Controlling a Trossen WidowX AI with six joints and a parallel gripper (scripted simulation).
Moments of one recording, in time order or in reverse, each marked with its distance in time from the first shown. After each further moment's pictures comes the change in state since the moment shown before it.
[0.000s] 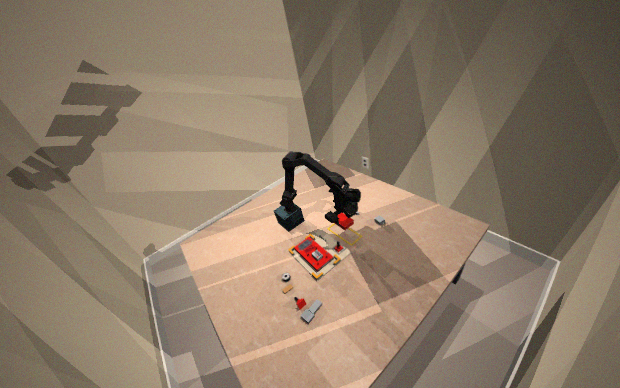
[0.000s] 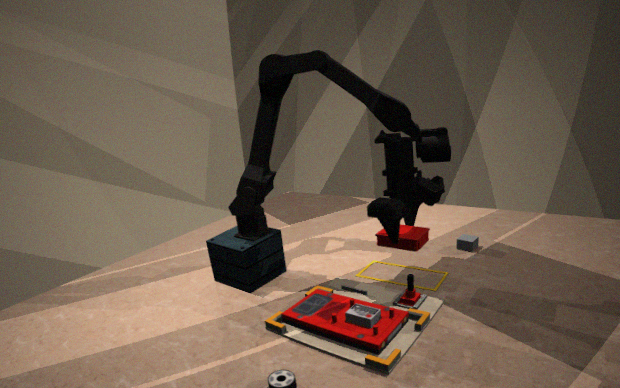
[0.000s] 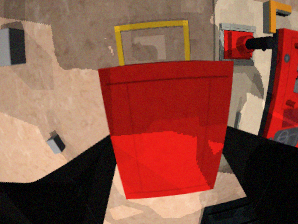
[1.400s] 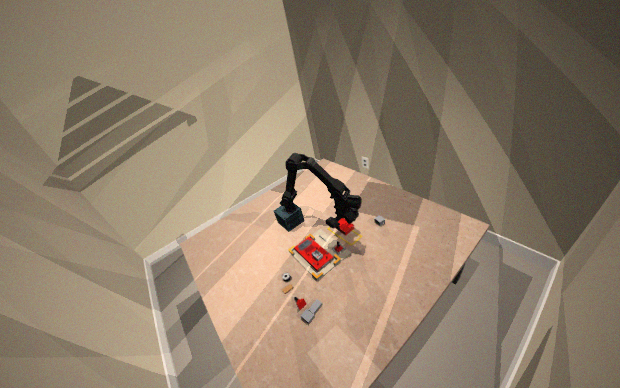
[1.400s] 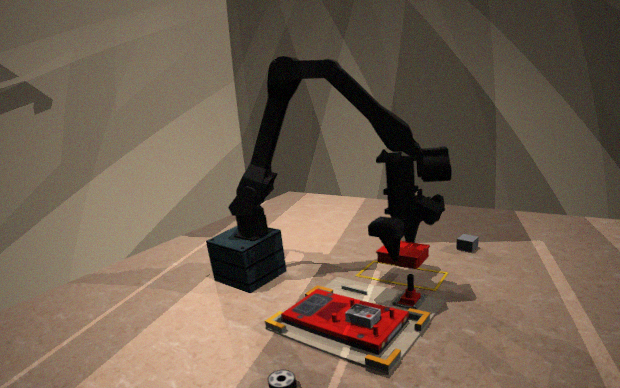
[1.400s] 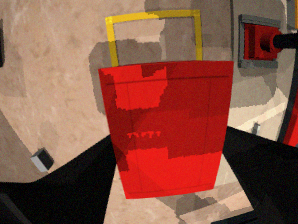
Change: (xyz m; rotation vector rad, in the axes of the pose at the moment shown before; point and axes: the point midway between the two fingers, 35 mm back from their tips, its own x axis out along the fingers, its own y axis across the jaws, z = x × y) arm 0.039 0.000 0.000 0.005 0.000 0.000
